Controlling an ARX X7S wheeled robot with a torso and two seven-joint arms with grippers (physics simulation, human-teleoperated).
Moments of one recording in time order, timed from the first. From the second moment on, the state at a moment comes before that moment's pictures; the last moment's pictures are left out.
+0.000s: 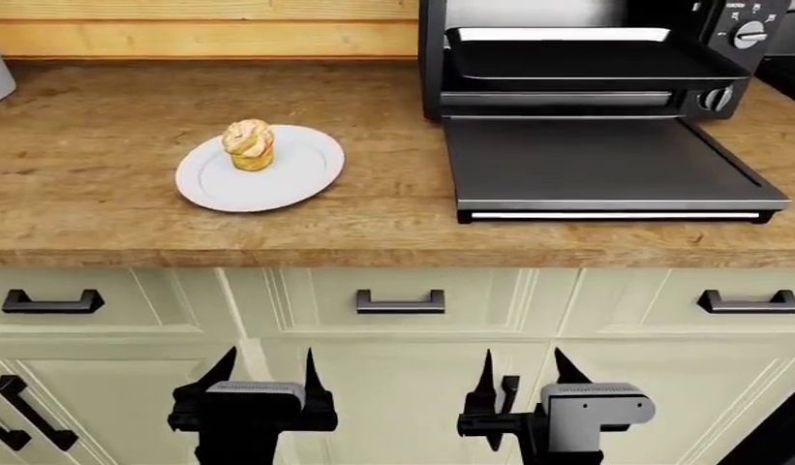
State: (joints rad) left arm -0.06 -0.19 0.25 -0.08 -0.19 0.05 -0.22; right arm 0.03 0.20 -0.24 0.02 0.18 -0.02 0.23
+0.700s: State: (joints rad) left arm -0.06 -0.21 0.27 -0.08 -0.20 0.05 -0.24; right arm 0.03 0.21 -0.26 0.01 0.20 -0.01 0.24
